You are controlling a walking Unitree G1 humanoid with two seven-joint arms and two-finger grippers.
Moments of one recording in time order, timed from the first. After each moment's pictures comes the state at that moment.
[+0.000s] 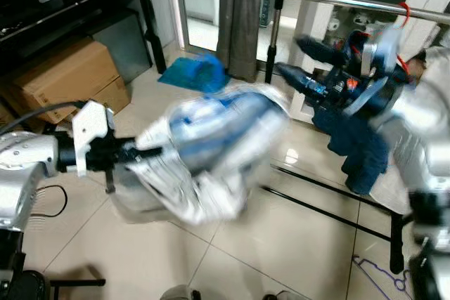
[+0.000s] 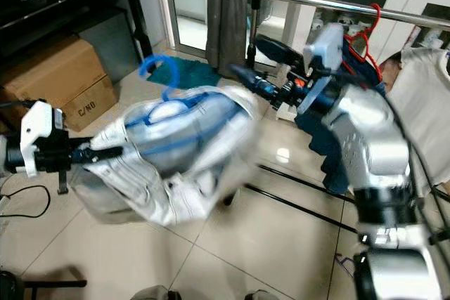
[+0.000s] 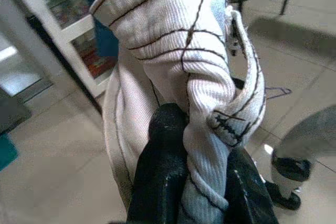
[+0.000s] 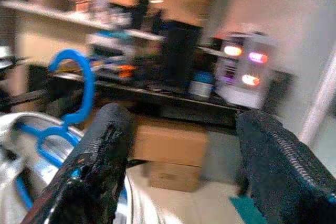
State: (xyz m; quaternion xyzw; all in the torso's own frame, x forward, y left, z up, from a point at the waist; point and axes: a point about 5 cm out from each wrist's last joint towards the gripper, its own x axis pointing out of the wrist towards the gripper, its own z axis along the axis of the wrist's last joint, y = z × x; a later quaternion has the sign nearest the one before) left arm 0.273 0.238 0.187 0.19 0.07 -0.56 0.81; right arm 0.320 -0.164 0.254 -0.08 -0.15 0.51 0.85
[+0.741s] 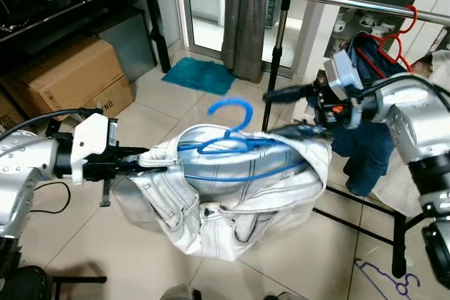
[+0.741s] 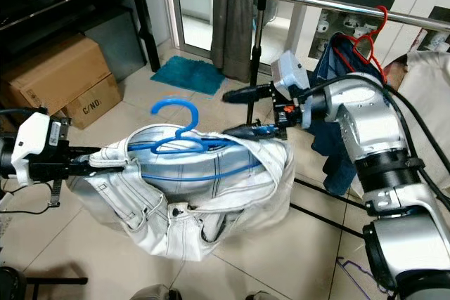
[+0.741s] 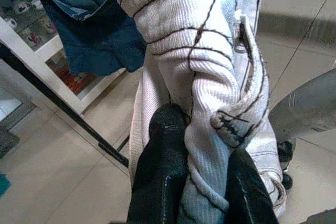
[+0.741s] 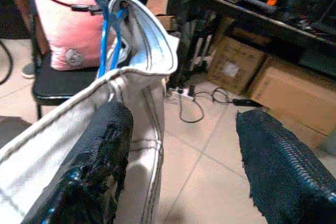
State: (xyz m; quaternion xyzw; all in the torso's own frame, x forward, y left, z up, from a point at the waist) left arm 0.259 0.231 0.198 0.23 0.05 -0.61 0.76; right arm 0.332 -0.166 0.233 -0.16 0.02 0.70 0.70
